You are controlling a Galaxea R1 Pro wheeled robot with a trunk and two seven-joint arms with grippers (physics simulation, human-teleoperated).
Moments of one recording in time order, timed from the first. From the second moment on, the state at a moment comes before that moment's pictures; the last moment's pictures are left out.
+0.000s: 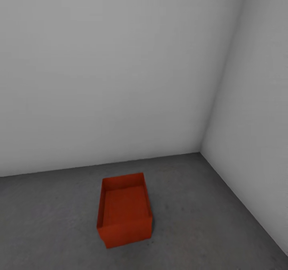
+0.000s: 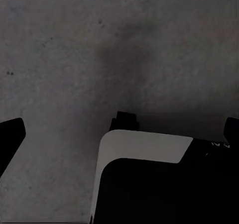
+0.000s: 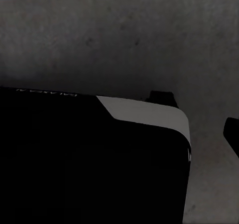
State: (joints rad) left arm -0.39 0.02 0.00 0.00 0.13 0.05 0.08; right arm -0.27 0.07 0.56 0.02 -0.49 -0.09 0.02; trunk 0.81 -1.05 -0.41
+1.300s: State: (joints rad) left arm -0.30 0.02 0.00 -0.01 0.13 -0.05 0.08; right arm -0.27 0.08 0.56 0.03 -0.52 -0.08 0.07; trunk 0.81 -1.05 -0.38
